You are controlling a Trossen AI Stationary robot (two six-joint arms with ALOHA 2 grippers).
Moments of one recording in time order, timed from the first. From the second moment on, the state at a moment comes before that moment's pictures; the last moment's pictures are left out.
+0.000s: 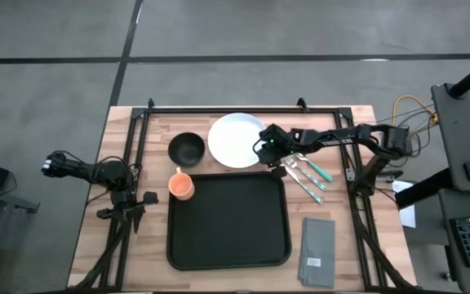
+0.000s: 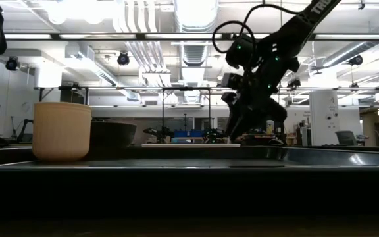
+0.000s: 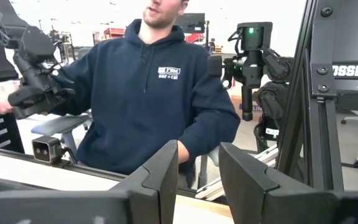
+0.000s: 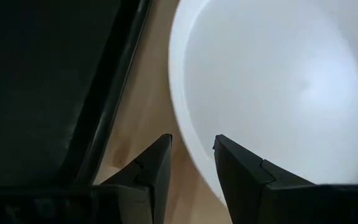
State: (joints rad) left arm -0.24 0.05 0.01 0.03 1.06 -0.04; right arm -0.33 1.69 0.91 -0.19 -0.11 -0.65
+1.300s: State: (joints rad) left arm -0.24 0.05 0.01 0.03 1.06 -0.04; right arm -0.33 1.94 1.10 -0.27 0.03 -0.62
